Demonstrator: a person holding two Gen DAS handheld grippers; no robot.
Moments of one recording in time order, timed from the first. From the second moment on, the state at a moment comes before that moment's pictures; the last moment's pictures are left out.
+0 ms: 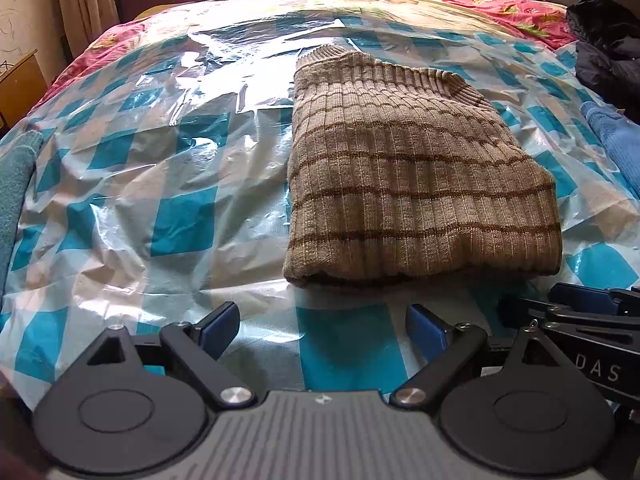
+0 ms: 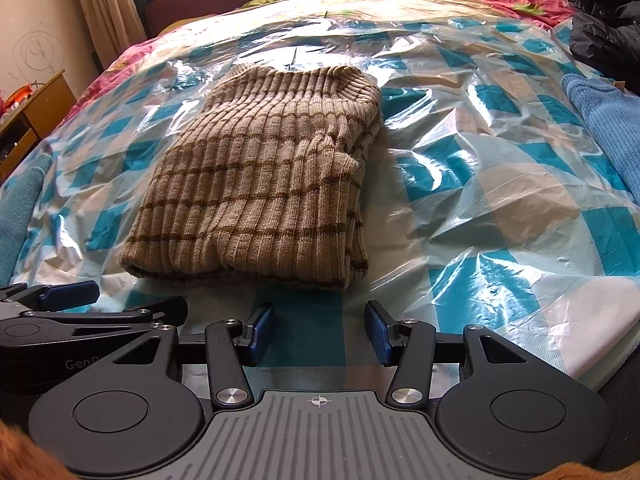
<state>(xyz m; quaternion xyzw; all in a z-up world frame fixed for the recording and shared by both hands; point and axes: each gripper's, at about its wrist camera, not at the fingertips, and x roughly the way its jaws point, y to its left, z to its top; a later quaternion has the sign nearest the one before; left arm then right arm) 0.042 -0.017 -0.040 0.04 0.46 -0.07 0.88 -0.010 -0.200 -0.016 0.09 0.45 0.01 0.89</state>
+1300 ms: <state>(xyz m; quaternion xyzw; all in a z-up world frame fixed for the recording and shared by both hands) 0.039 -0.016 -0.040 0.04 0.46 -0.06 0.88 -0.011 -0.199 -0.016 0.08 0.45 0.01 0.89</state>
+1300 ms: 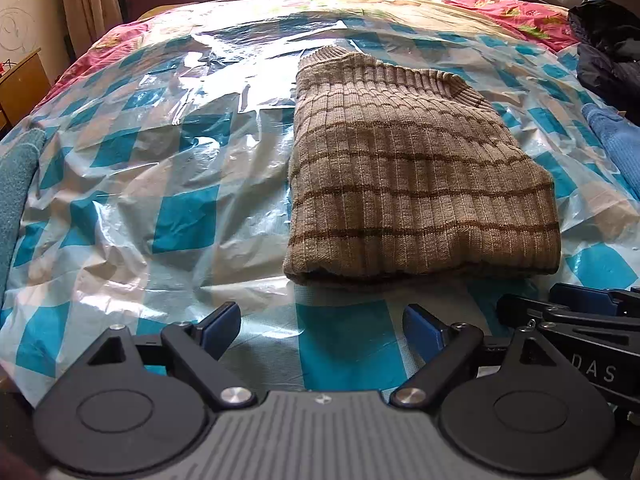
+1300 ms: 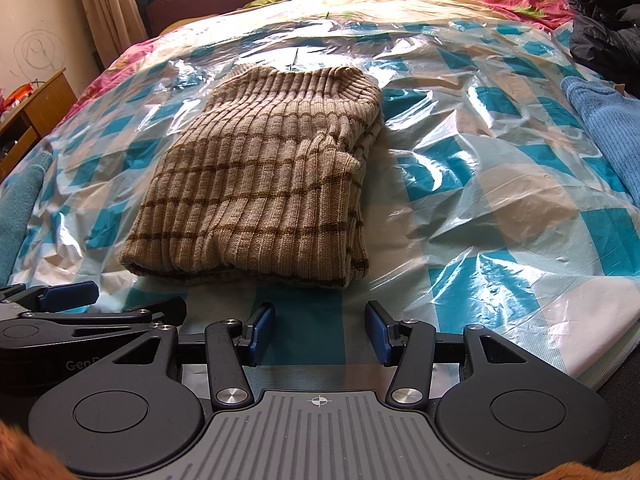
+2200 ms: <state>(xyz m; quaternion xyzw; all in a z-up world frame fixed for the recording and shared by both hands) 0.038 -0.016 -0.039 0.04 0.46 -0.06 0.88 -0.012 -0.198 -0.015 0.08 0.45 0.01 0.89</state>
